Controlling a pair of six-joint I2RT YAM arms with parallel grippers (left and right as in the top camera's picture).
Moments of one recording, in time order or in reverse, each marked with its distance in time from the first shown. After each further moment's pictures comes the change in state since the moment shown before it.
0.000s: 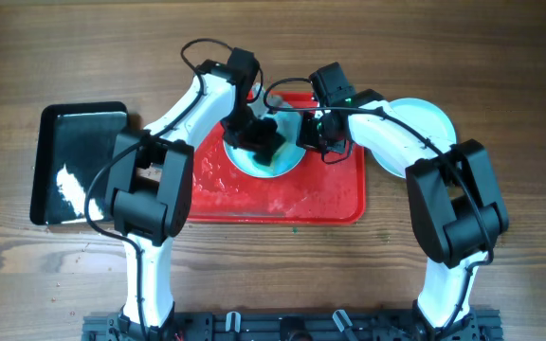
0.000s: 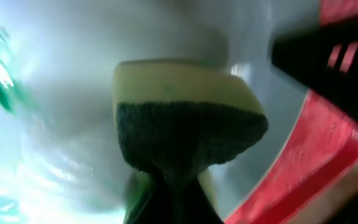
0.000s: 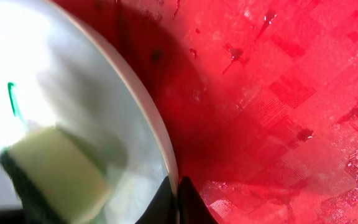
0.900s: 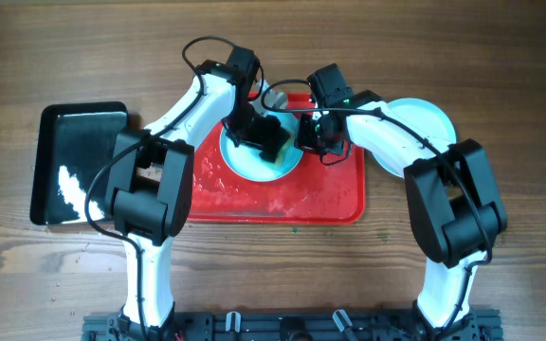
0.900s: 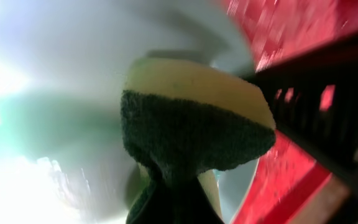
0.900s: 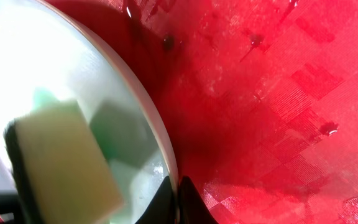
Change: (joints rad) left arm 0.000 0.002 0.001 0.040 0.074 0.059; right arm 0.006 0.004 -0.002 0.000 -0.023 0.000
